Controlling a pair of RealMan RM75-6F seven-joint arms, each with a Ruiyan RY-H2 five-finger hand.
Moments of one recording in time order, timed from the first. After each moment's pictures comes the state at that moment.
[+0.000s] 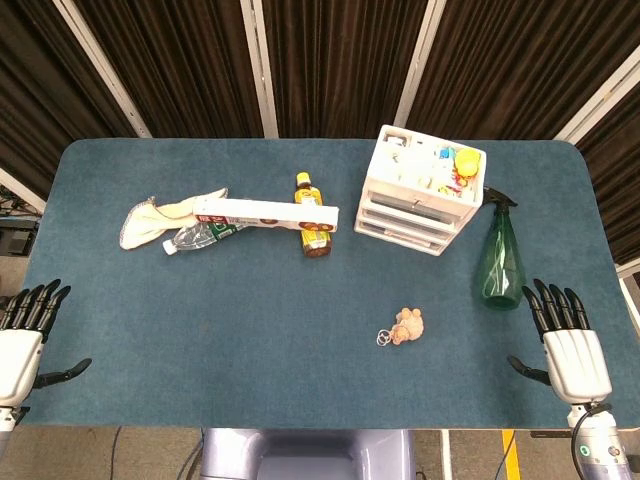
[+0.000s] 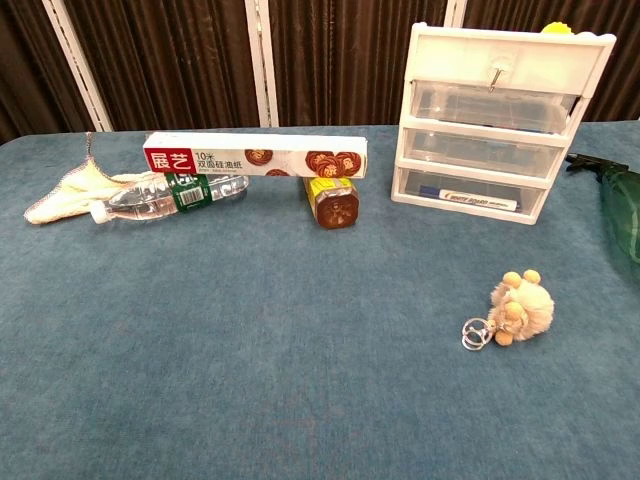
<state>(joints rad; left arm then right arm) -0.07 -1.10 0.00 -1.67 1.57 1.50 0.07 0.11 -1.21 0.04 -1.59 -1.57 1.53 -0.20</state>
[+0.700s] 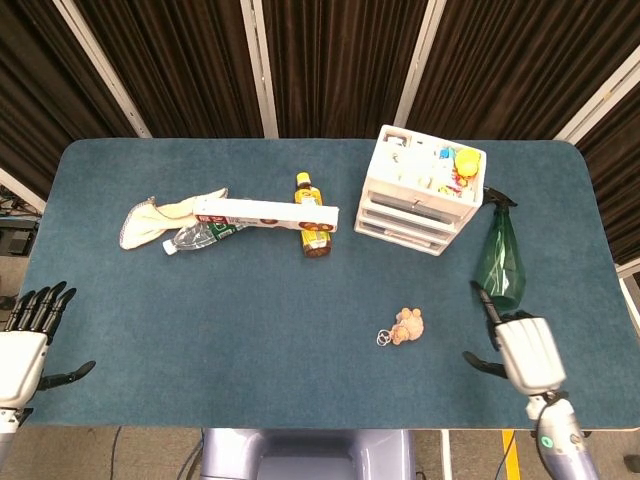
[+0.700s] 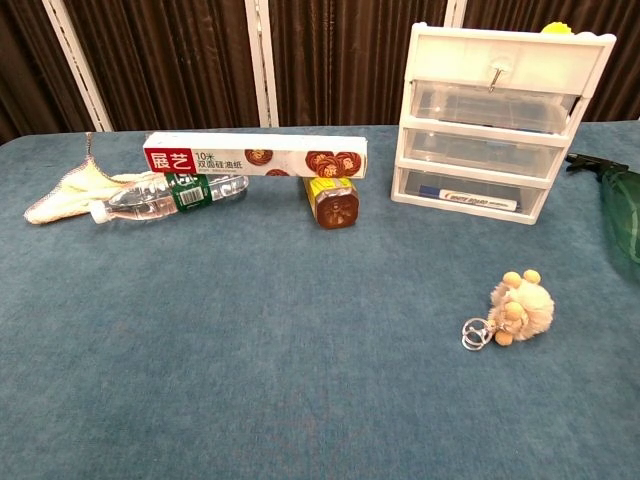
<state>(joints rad) -0.07 -1.10 0.01 -1.68 1.58 1.49 0.07 0.19 -1.22 0.07 -1.82 -1.60 1.42 -0.34</state>
